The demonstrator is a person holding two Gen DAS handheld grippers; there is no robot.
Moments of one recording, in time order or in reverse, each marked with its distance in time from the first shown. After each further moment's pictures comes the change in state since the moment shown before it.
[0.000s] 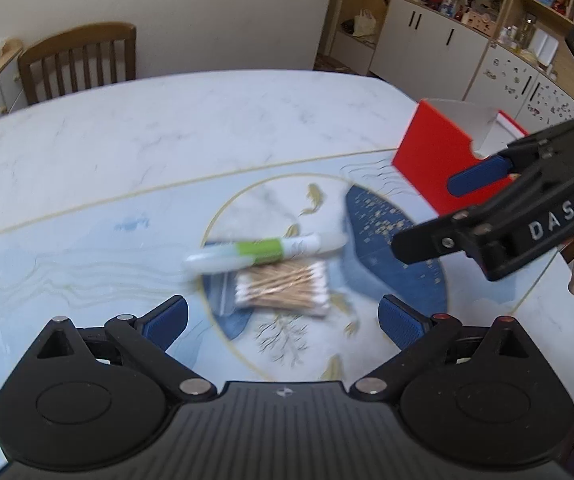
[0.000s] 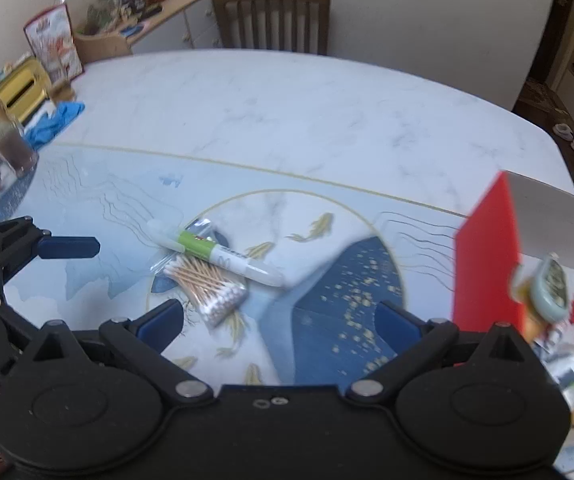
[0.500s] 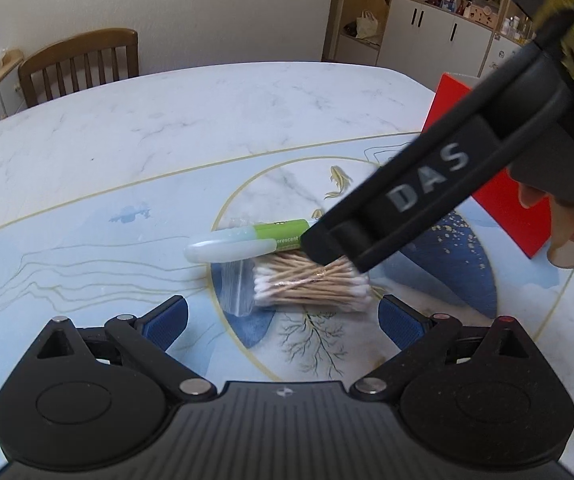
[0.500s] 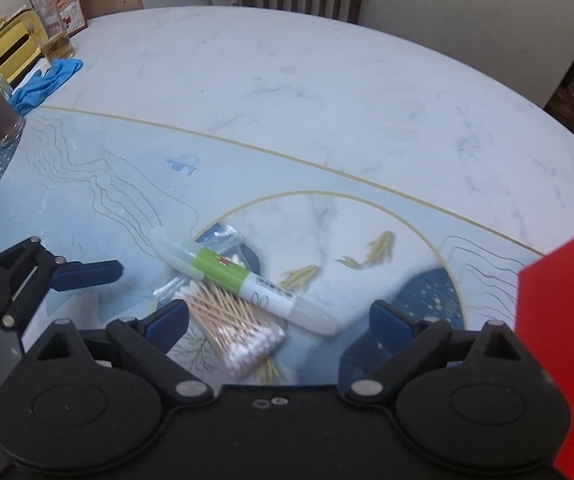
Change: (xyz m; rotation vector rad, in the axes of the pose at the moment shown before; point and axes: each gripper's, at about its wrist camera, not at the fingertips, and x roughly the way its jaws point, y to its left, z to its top) left arm 0.042 0.004 -0.016 0.059 -0.042 0.050; right arm 0.067 0.035 0.036 -0.081 0.098 -0.002
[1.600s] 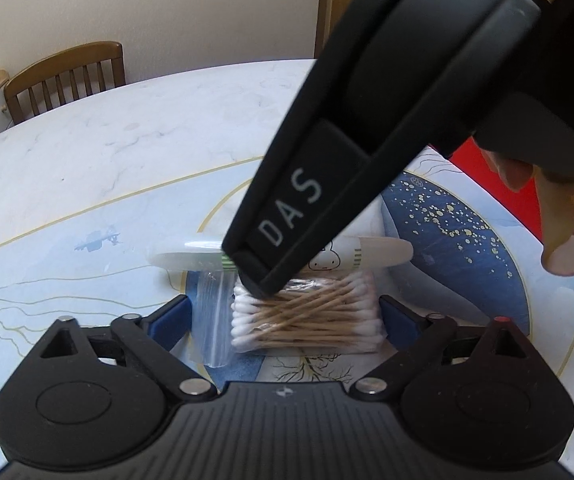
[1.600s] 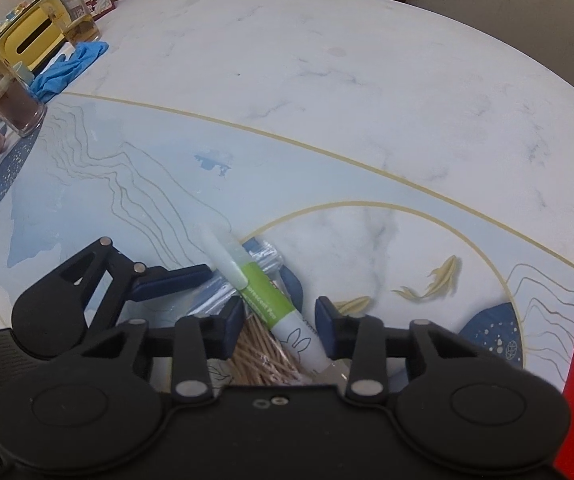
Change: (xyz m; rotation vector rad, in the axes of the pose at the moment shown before) left arm 0.038 -0.013 -0.002 0.065 -0.021 0.013; right arm 0.028 0.000 0.021 -0.021 0.049 0.137
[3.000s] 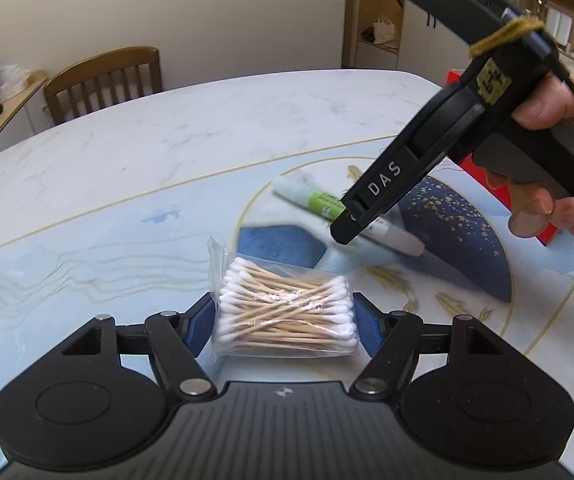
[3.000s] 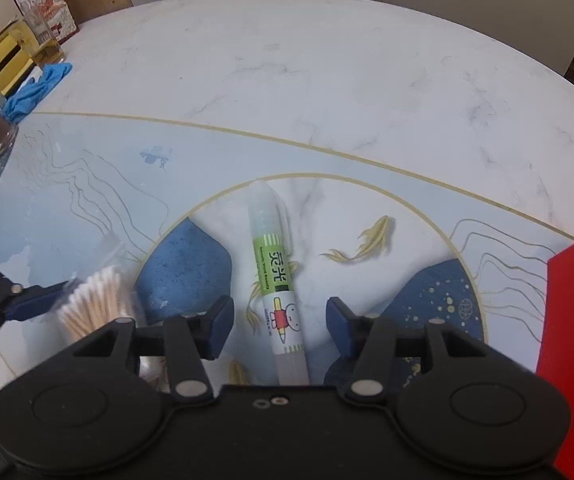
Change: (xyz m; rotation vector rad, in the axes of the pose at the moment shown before) left arm -0.059 0.013 -0.012 -0.042 -0.007 0.088; right arm -0.001 -0.031 -0.027 0.070 -0.036 -0.071
